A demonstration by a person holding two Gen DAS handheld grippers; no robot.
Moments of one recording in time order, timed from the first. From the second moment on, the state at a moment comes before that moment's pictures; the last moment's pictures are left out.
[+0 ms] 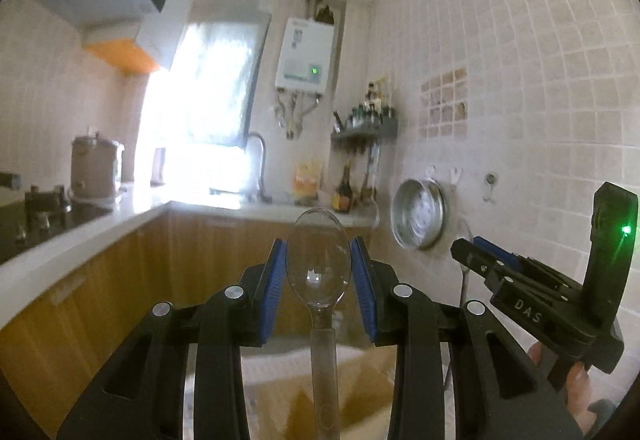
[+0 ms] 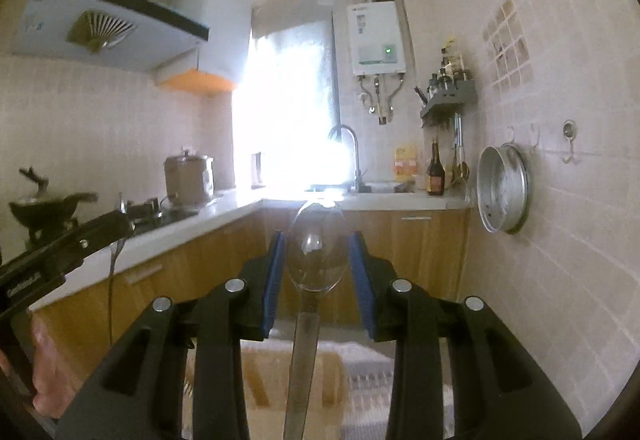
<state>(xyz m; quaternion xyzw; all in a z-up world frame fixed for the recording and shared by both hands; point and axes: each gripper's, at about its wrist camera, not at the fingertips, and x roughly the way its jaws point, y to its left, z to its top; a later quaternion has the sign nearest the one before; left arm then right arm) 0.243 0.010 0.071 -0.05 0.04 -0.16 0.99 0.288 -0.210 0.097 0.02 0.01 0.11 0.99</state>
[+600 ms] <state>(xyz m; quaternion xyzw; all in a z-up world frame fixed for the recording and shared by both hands) 0.288 -0.009 0.033 -0.03 0.01 -0.12 0.99 0.334 -0.198 0.045 -0.01 -0.03 0.06 1.00</state>
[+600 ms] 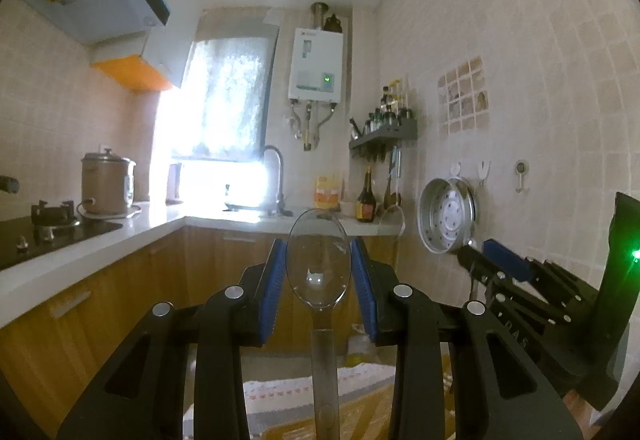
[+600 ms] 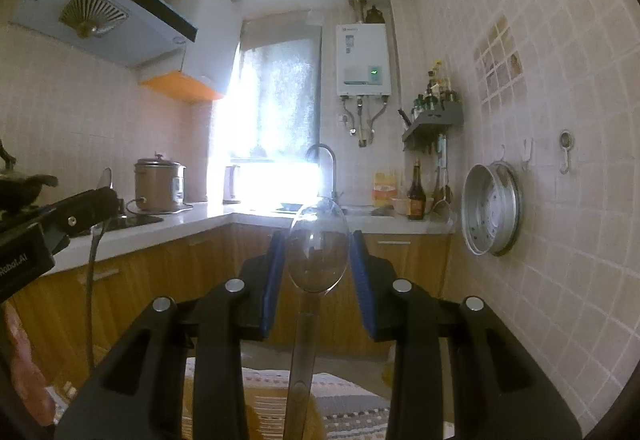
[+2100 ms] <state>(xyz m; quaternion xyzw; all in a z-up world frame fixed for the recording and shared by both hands) 0.195 0.024 0.055 -0.05 0.02 -0.10 0.99 0.245 -0.218 0.065 -0.01 0.02 0.09 1.00</state>
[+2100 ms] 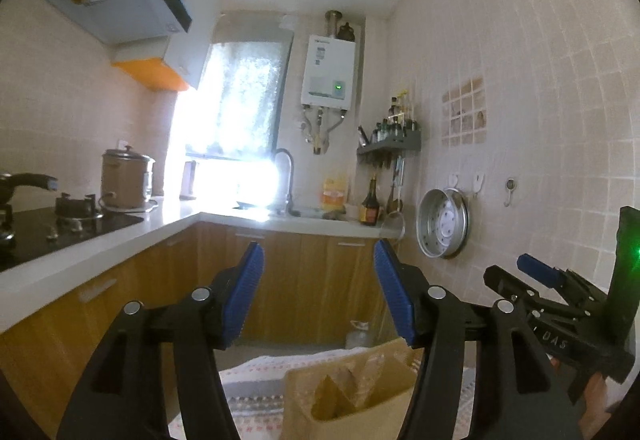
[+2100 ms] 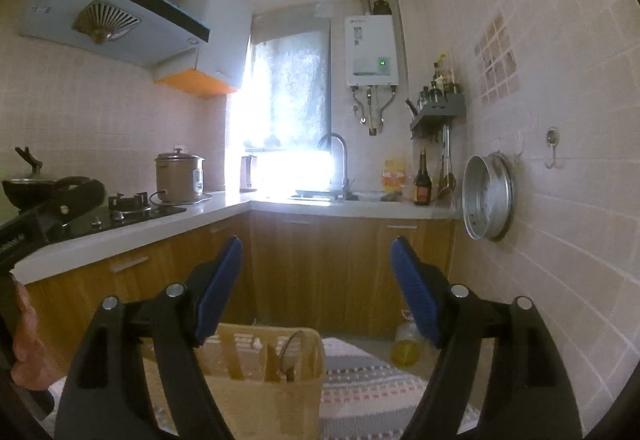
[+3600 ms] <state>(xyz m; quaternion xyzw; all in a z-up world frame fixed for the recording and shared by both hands) 0.127 0.011 -0.146 0.00 0.44 0.02 0.90 0.193 -0.155 -0.131 -0.11 0.46 0.20 0.86</state>
